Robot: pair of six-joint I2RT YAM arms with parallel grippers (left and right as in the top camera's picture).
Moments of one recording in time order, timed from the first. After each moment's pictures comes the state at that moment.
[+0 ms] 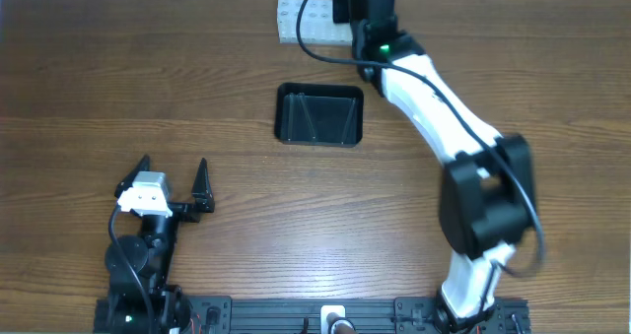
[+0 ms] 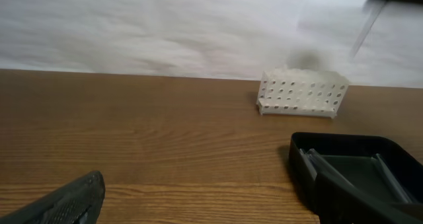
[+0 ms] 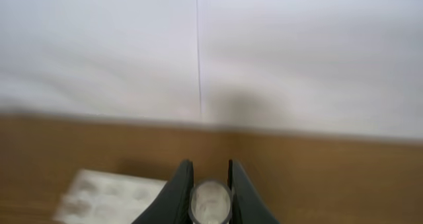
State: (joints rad) left arm -0.01 0.01 0.01 -0.07 0.07 -0.08; right arm 0.37 1.94 1.59 0.03 0.27 0.11
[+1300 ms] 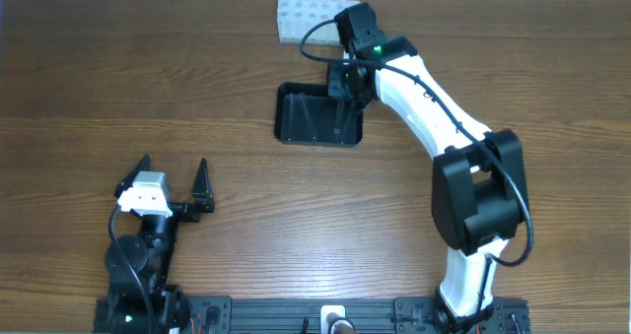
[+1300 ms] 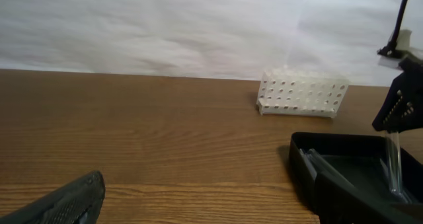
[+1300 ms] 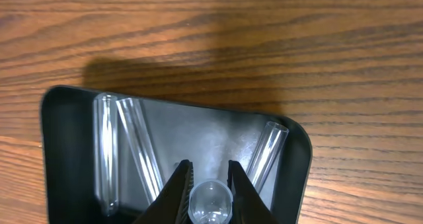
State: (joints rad) left arm -0.01 0.01 0.01 -0.07 0.07 -0.08; right arm 0.39 2.04 1.60 -0.75 -0.08 0.40
